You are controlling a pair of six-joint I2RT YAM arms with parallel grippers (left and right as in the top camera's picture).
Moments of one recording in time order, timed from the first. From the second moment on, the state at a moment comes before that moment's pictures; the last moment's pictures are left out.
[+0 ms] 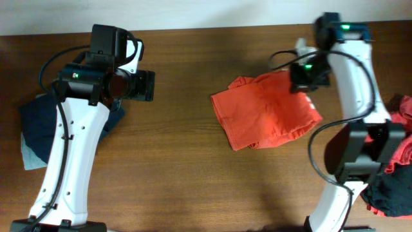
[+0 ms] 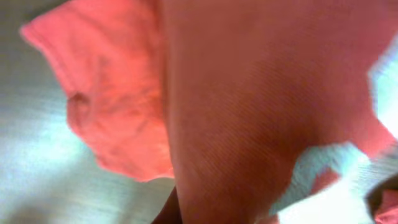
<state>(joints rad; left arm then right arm) -0.17 1.61 1.76 -1.18 -0.04 0.01 -0.01 2.09 2.03 -1.47 -0.18 -0.08</state>
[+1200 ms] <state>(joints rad) -0.15 1.61 1.76 -1.19 -0.04 0.01 0.15 2.17 2.03 -1.50 0.21 0.08</state>
